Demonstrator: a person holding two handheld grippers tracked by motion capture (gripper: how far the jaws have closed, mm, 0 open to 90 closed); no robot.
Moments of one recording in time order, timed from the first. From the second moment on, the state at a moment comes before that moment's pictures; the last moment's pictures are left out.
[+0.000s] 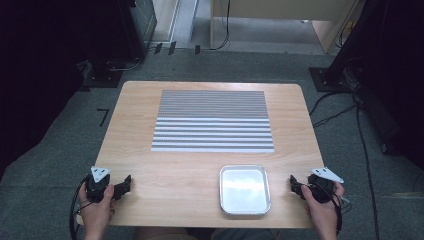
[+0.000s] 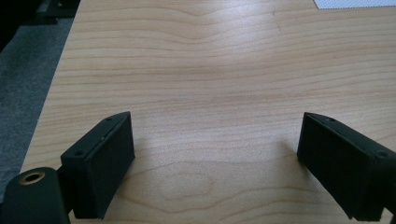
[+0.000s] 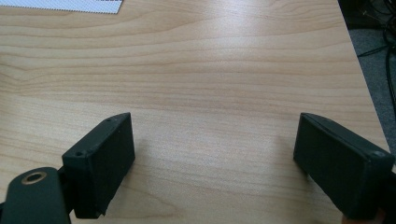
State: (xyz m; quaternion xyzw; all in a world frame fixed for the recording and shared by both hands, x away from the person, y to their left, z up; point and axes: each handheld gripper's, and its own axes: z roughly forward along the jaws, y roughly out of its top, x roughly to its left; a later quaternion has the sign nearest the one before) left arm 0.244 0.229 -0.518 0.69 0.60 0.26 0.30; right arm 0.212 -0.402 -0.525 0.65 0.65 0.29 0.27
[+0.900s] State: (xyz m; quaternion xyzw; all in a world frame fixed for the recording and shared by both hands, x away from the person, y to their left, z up) left arm 0.239 0.207 -0.504 0.68 0.59 0.27 0.33; right arm 0.198 -0.402 -0.511 0.66 0.61 0.34 0.29
